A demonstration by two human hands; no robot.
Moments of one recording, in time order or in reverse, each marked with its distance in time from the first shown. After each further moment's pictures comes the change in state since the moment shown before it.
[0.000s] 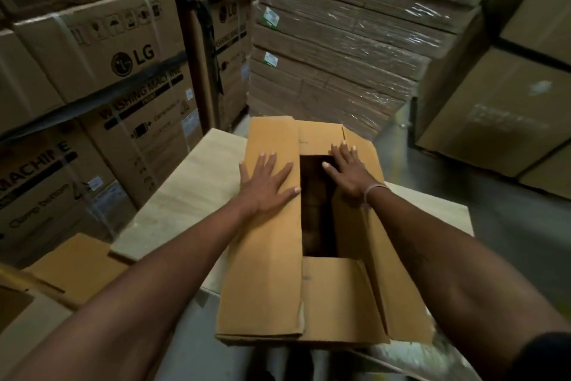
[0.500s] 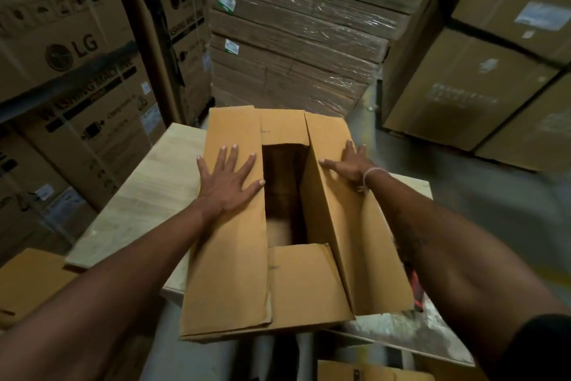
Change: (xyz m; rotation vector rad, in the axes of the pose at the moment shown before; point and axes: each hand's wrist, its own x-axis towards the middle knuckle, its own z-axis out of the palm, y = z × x) left_hand 0.005 0.001 0.018 0.153 0.106 -0.014; right_hand -0.032 0.061 -0.036 0.205 -0.017 0.468
